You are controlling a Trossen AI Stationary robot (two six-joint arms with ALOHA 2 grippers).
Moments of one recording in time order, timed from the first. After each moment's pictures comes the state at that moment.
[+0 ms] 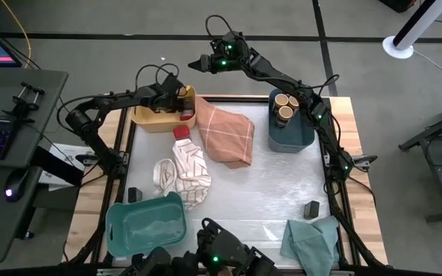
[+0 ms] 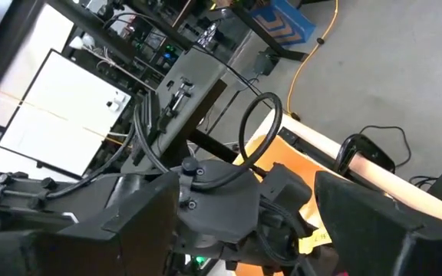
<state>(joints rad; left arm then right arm) 0.84 1.66 0.99 -0.39 -0.06 -0.71 -0.62 2.33 2.35 -0.28 -0.47 0.76</state>
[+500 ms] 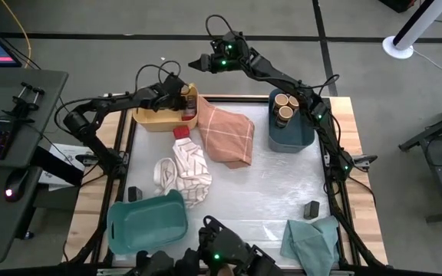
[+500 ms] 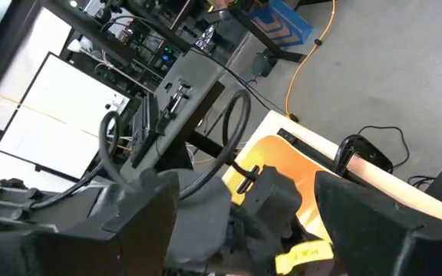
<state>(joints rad) 0.80 1.63 0.99 -0.31 -0.08 -0.66 -0.63 2.33 2.35 -0.28 -0.46 0.76</state>
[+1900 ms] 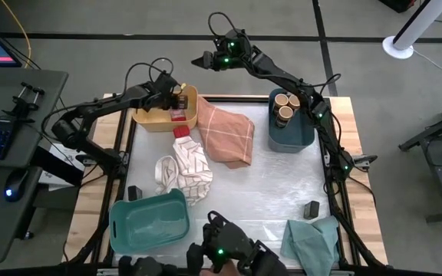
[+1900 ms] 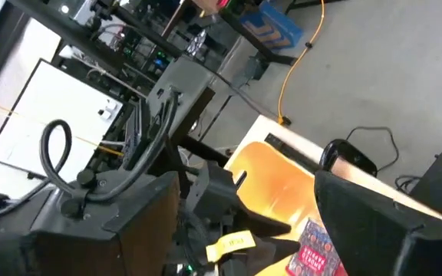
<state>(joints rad) 0.81 1.49 0.99 -0.51 -0.19 -0.60 -0.65 2.33 2.35 -0.30 -0.47 0.76</state>
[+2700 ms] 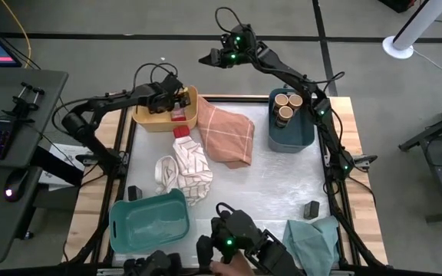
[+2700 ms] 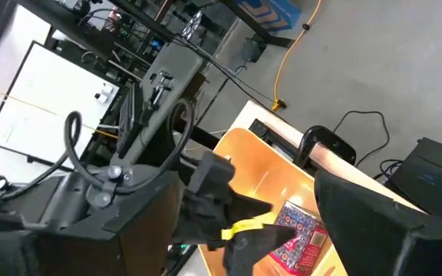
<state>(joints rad) 0.81 1.61 1.03 -0.52 -0.22 -0.88 -0.72 2.33 2.35 -0.37 -0.57 0.70</state>
